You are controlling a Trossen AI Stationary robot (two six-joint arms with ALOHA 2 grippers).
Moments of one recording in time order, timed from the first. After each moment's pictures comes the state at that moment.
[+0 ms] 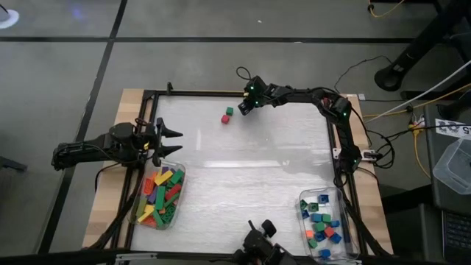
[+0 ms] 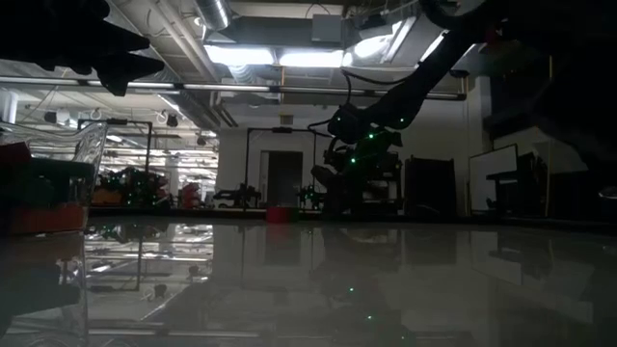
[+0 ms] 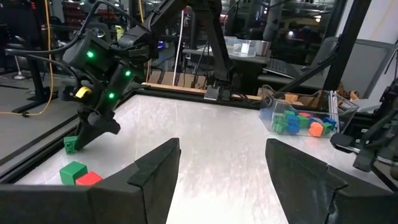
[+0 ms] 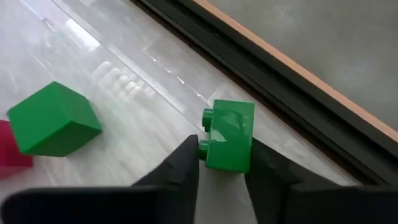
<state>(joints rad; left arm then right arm) 0.13 0.10 0.23 -0.18 0.00 -0.07 -0.63 2.14 1.43 -0.15 -0.01 0.20</state>
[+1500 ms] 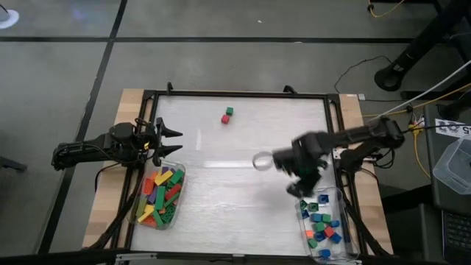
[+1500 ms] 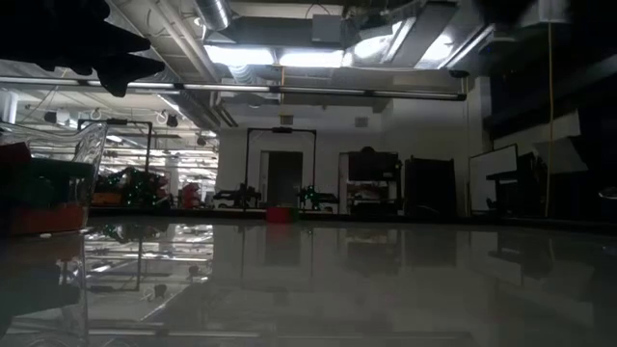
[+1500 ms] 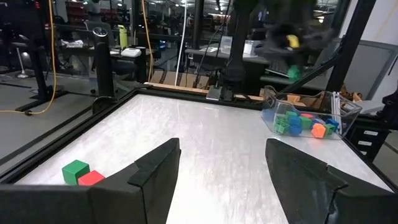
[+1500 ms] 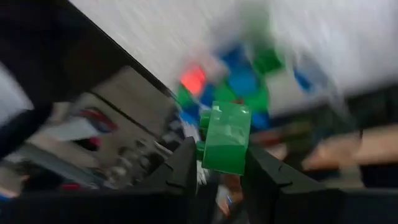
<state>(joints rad) 0.13 0.10 0.23 -0.18 -0.01 -0.08 0.24 1.55 1.43 -1.49 -0.64 0.90</state>
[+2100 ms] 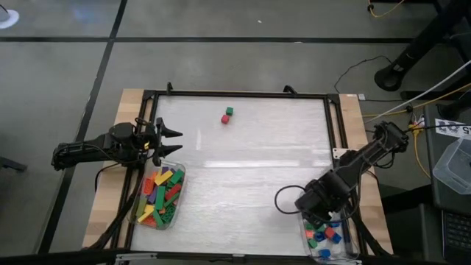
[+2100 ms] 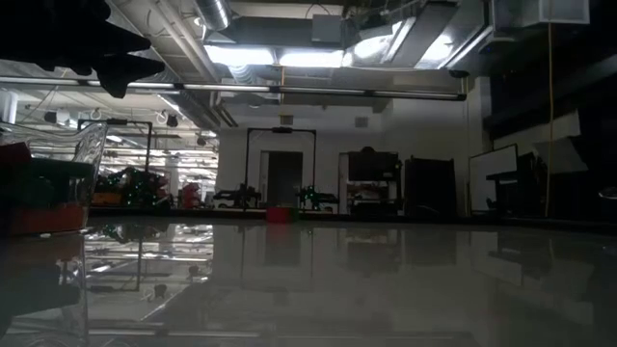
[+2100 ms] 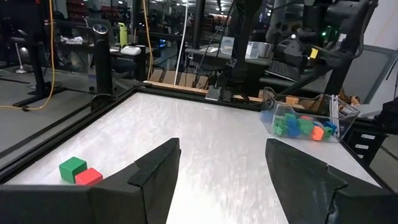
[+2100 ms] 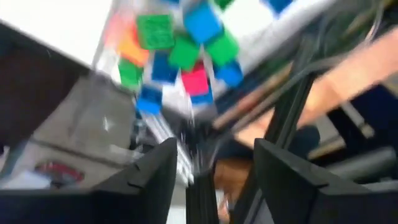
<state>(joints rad) 0.13 0.10 0.23 -0.18 -0.01 -0.10 0.66 1.55 1.43 -1.48 -0.50 1.51</state>
